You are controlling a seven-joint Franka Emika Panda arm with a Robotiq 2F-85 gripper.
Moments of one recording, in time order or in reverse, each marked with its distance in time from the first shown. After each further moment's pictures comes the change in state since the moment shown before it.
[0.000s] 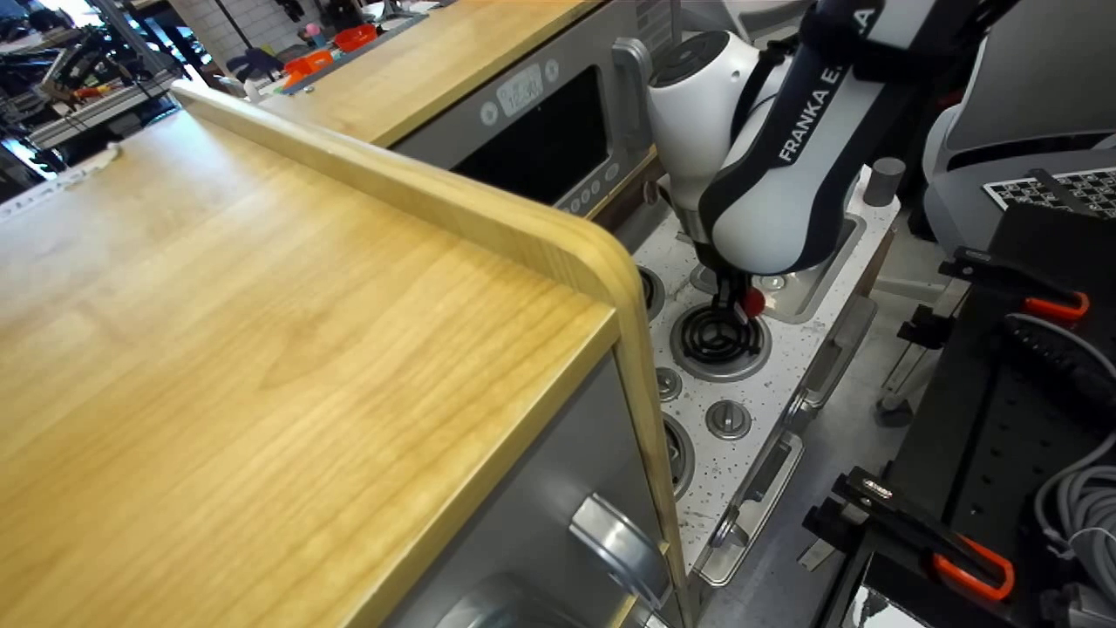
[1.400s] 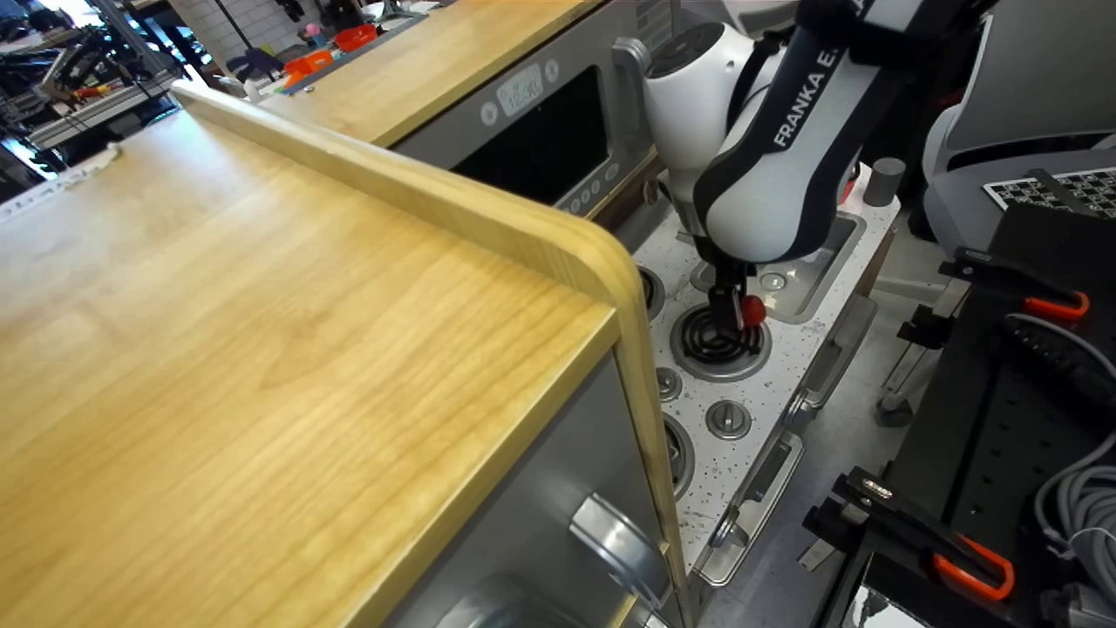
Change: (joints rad) arm -0.026 -0.013 0.016 0.011 0.003 -0.042 -0.010
